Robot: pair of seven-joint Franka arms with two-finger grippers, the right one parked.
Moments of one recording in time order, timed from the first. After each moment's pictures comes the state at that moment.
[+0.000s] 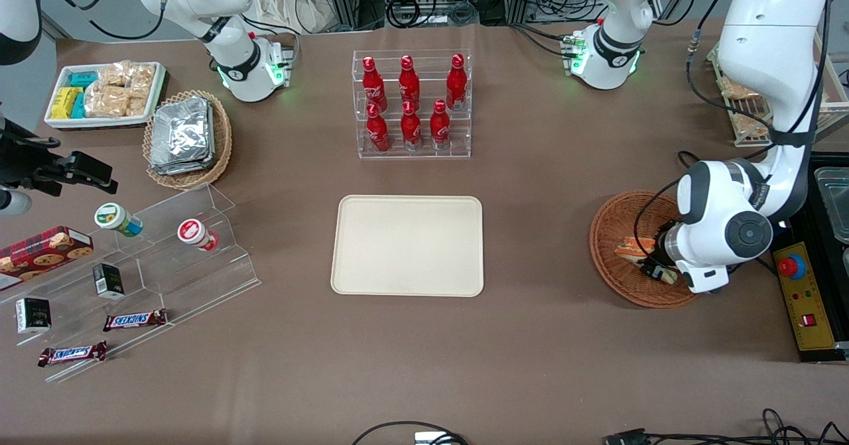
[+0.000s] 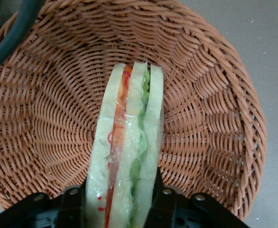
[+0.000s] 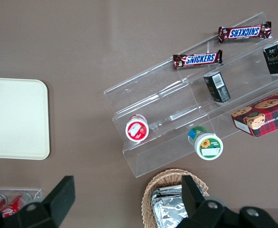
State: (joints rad) arm 0.07 0.48 -0.11 -1.87 0.09 2.17 -1.16
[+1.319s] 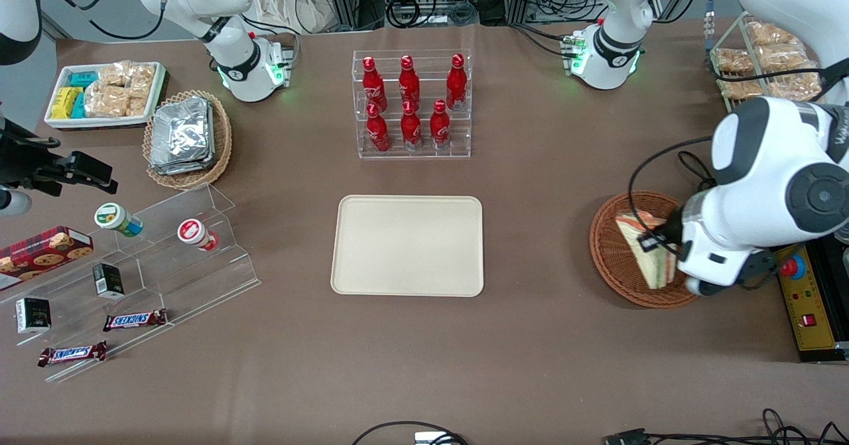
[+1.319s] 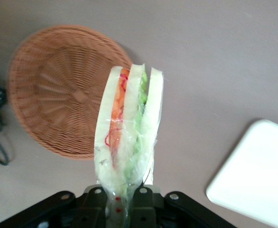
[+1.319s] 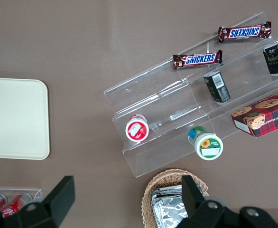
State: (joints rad) arm 0.06 0.40 -0.33 -1.41 0.04 1.61 -0.59
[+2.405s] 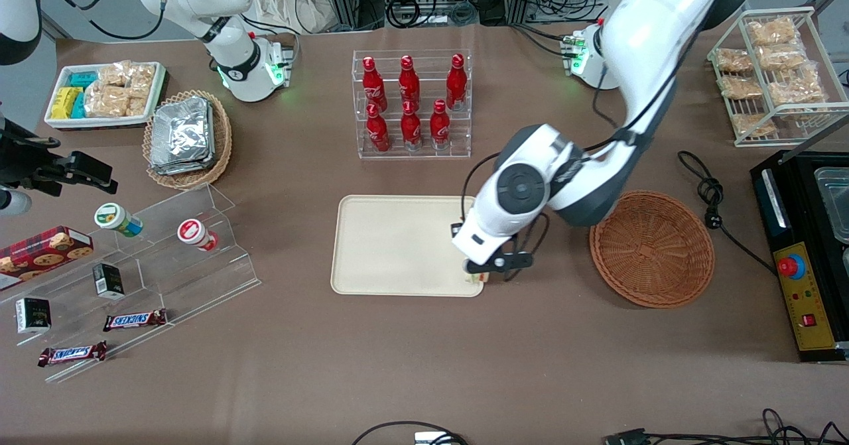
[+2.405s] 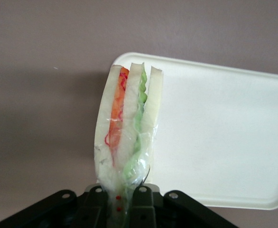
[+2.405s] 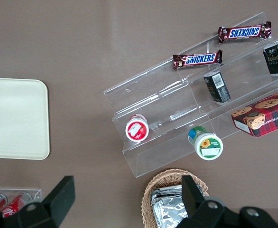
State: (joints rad) arm -0.24 0.70 -0.50 -1.40 0.19 1.97 -0.82
